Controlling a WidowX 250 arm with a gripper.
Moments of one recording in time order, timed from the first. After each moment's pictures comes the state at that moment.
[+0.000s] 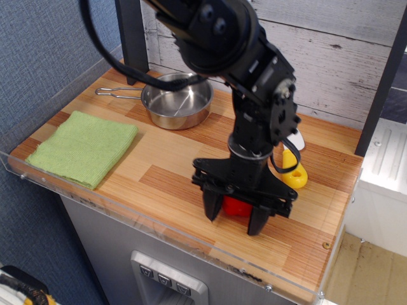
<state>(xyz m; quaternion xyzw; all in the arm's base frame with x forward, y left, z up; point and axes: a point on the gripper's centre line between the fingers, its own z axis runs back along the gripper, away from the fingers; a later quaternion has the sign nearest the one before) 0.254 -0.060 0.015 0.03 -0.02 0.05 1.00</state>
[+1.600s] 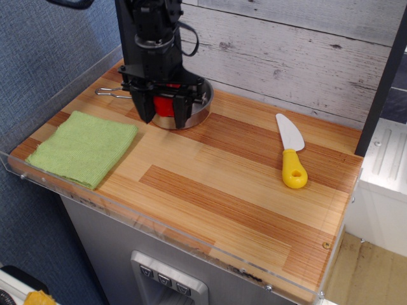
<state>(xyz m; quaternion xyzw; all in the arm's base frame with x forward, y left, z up) 0.325 0.078 0.043 0.00 -0.05 0.09 1.00</state>
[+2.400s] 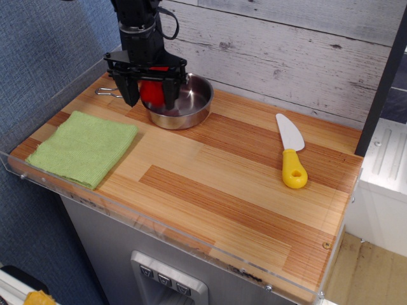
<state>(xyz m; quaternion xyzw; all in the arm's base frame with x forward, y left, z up) 0.346 0.108 0.047 0.00 -0.06 0.12 0.99</state>
